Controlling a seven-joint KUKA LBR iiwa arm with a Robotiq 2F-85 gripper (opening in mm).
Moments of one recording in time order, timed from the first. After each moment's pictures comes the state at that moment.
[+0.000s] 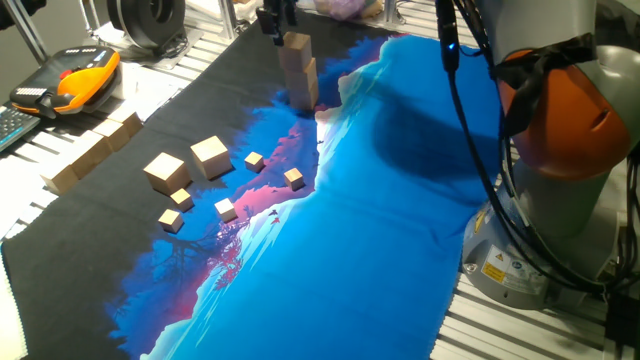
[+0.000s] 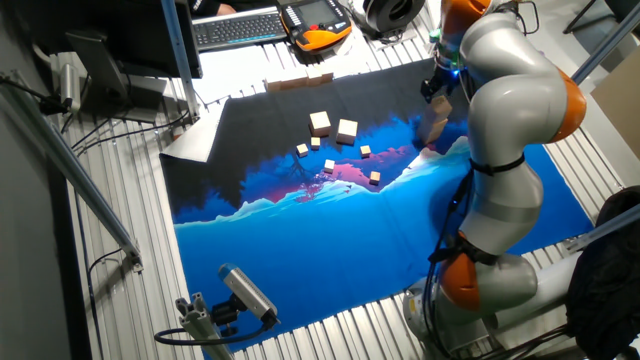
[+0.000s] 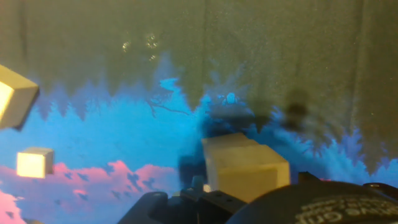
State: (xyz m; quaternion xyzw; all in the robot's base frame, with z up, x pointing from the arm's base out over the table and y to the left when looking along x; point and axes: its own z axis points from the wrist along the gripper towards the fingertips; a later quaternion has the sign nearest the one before) arm 0.601 -0.204 0.215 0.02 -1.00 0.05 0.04
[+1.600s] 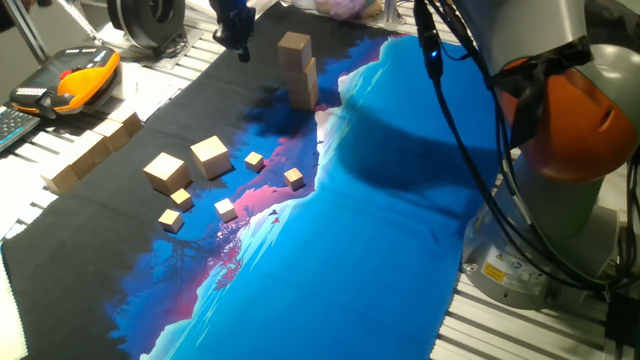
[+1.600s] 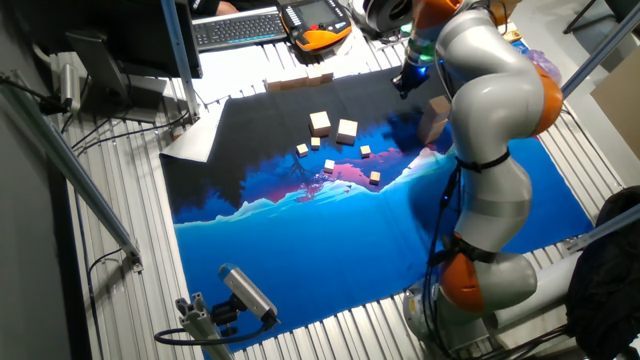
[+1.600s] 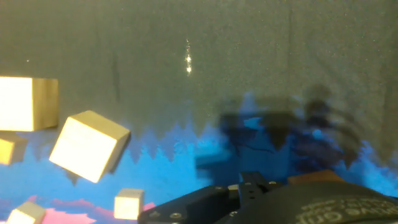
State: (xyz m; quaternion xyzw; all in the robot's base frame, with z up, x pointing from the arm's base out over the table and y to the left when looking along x) arm 0.640 -0.122 0.194 0.00 -1.00 -0.02 0.04
